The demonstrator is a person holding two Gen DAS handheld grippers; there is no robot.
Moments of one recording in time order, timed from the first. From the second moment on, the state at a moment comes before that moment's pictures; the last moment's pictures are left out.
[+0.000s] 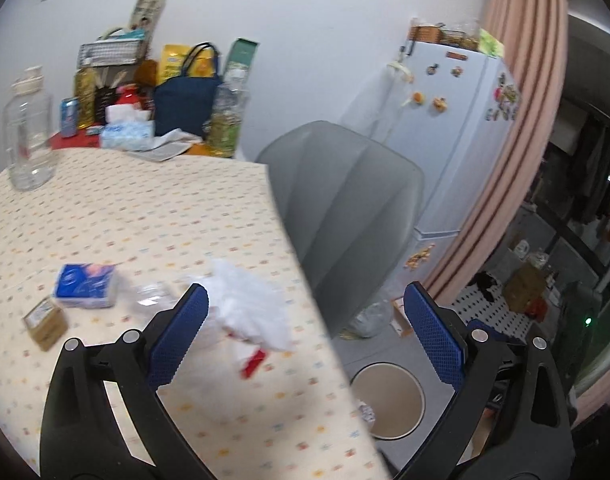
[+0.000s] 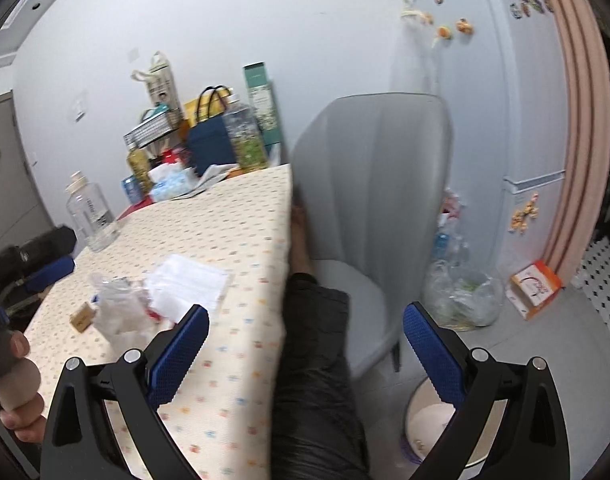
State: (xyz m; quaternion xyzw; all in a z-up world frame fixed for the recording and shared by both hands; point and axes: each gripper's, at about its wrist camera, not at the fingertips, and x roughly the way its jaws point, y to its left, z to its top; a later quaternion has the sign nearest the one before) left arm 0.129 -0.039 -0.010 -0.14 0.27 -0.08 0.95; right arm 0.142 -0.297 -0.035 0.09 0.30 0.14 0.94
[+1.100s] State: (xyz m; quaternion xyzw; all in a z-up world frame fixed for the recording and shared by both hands) left arm 0.134 0.023 -0.102 -0.21 0.38 -0.07 0.90; right arm 0.160 -0.215 -0.055 0.03 0.36 0.19 0.91
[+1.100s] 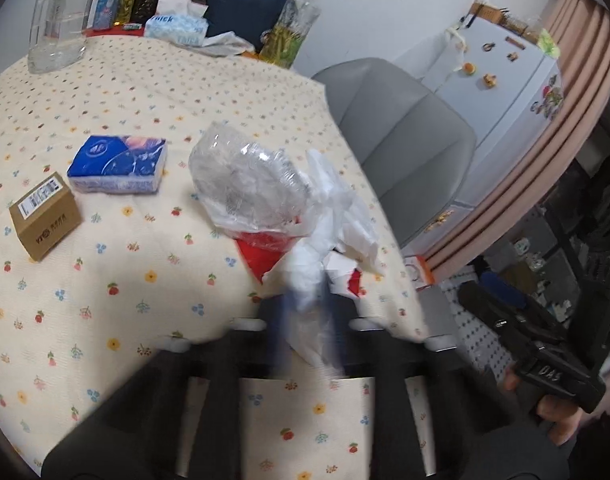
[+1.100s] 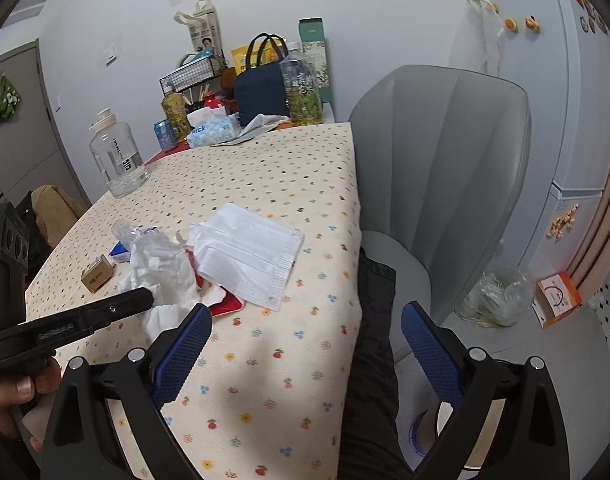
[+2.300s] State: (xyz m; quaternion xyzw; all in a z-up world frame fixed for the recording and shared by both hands) left arm 0.091 0.054 -0.036 -0.20 0.30 -0.04 0.93; right arm 0.172 -0.183 -0.018 0.06 0.31 0.26 0.91
